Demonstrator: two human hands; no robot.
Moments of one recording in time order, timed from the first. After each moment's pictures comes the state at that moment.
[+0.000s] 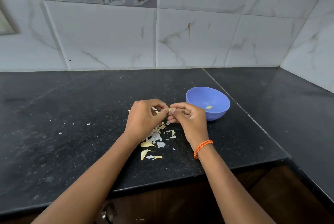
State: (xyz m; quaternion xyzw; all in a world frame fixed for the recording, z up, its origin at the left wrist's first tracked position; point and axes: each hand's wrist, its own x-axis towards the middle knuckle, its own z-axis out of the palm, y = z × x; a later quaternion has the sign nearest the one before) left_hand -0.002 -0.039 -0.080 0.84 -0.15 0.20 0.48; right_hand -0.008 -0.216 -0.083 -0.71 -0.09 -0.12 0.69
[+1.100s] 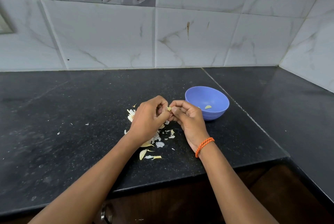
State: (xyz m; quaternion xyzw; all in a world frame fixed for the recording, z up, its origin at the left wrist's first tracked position) left_hand -0.003 -0.051 -0.081 0.84 -0.18 0.20 0.47; right_hand -0.001 -0.219 -0.086 -0.65 -0.12 -0.03 0.75
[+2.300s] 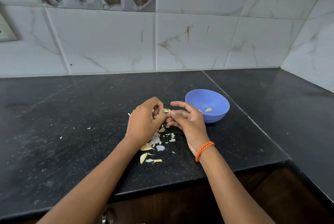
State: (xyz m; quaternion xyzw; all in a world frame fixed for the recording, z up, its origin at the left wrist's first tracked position) left_hand -0.003 -0.046 -0.082 0.87 -0.11 0.24 0.41; right_hand -0.003 -0.217 -0.086 -0.62 -0.10 -0.03 0.77
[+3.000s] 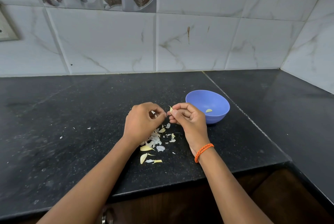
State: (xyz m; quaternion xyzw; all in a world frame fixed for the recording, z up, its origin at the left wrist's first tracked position) left_hand 0.001 -0.036 -0.083 0.88 -0.11 0.23 0.40; right_hand -0.007 -0.218 -0.083 -0.65 -0.11 -0.09 0.75
